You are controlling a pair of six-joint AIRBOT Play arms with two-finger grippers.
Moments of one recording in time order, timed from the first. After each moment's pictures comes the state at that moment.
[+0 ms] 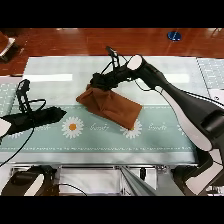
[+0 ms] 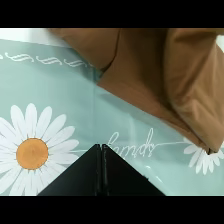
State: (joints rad) left arm -0.06 -0.63 0.54 1.03 -0.92 -1.56; right arm 0.52 -1.85 1.69 -0.67 0.96 1.46
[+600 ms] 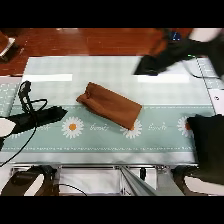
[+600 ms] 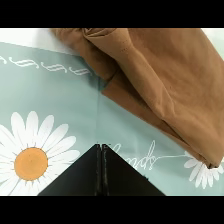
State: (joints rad) left arm -0.06 -0.65 0.50 1.00 -0.84 -1.57; right arm 0.16 -1.33 1.50 -1.09 1.35 1.51
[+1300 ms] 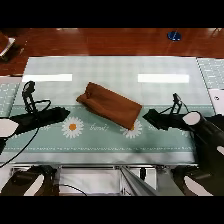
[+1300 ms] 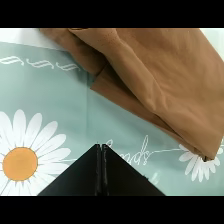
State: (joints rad) left arm -0.12 -0.66 0.50 1.00 -0.83 -1.56; right arm 0.17 -1.07 0.46 -0.75 0.64 1.64
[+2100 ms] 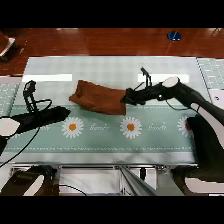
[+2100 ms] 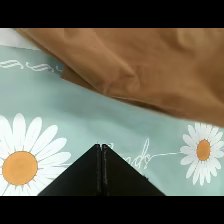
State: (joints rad) left arm -0.12 -0.68 0.50 1.00 -0.80 -1.57; right arm 0.27 -1.50 1.09 -0.57 0.99 1.30
